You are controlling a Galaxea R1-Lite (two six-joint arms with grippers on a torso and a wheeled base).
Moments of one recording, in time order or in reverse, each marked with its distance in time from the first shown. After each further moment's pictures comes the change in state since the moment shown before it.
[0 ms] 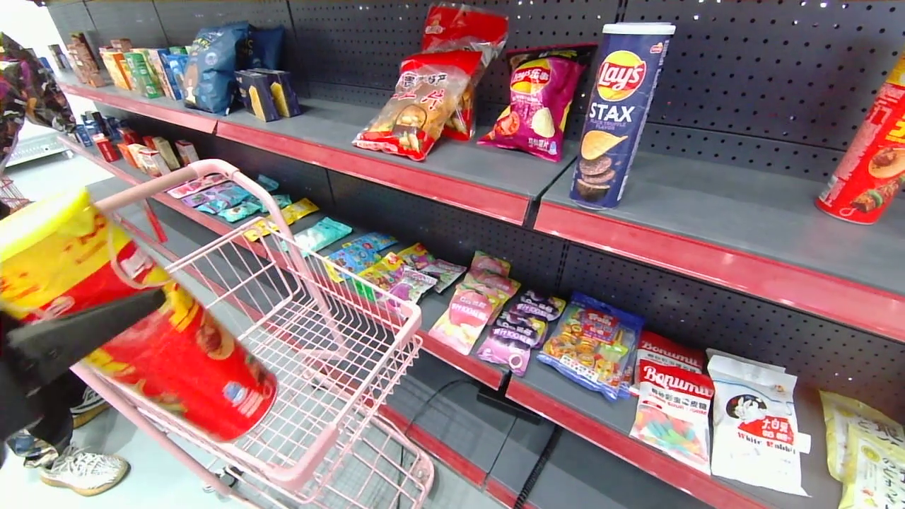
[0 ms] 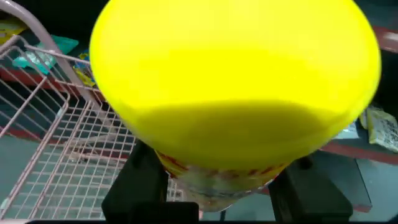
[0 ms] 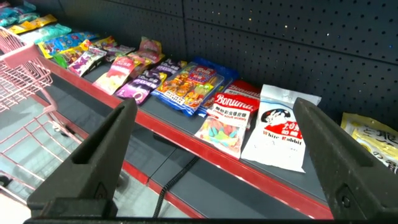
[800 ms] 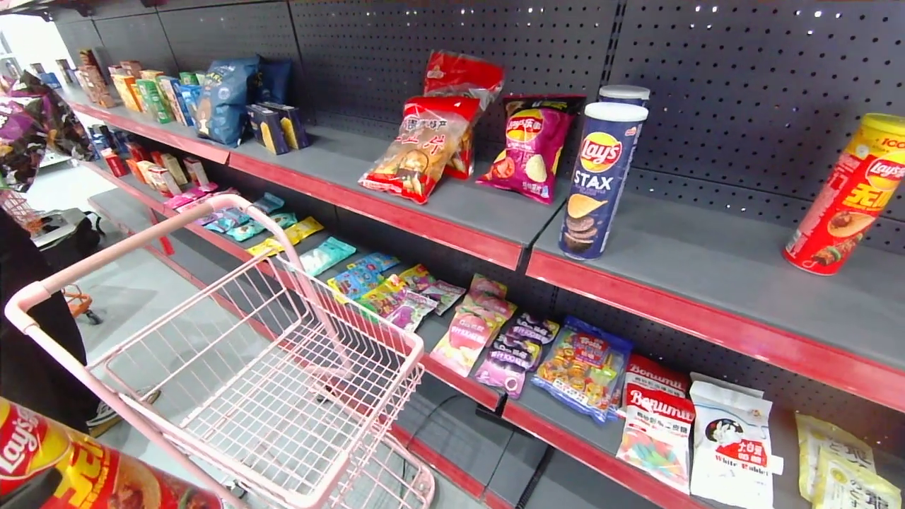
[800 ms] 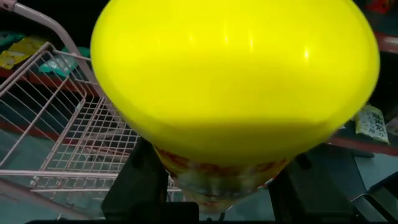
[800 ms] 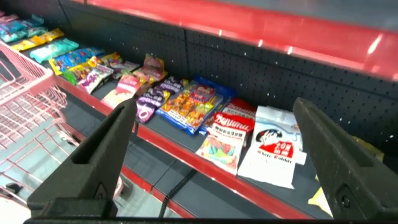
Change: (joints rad) left arm 0.000 -0.401 0.180 0.186 0.023 0.025; right arm 0.000 0.000 0.000 0.000 0.000 0.000
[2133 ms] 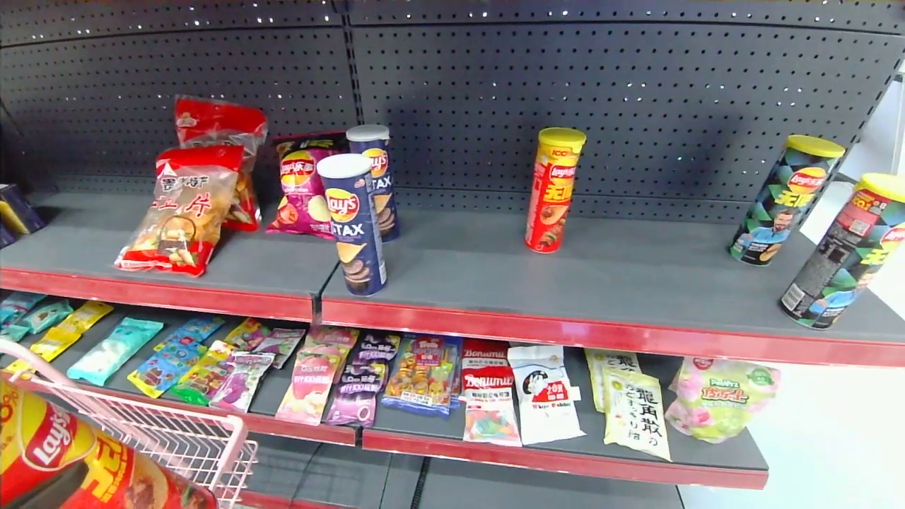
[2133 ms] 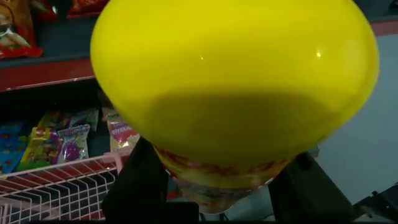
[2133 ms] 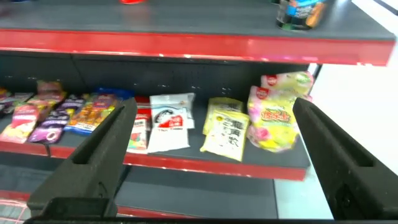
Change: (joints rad) left arm 0.000 0.040 0.009 0.004 0.038 0.091; right arm 0.000 0.000 0.000 0.000 0.000 -0.002
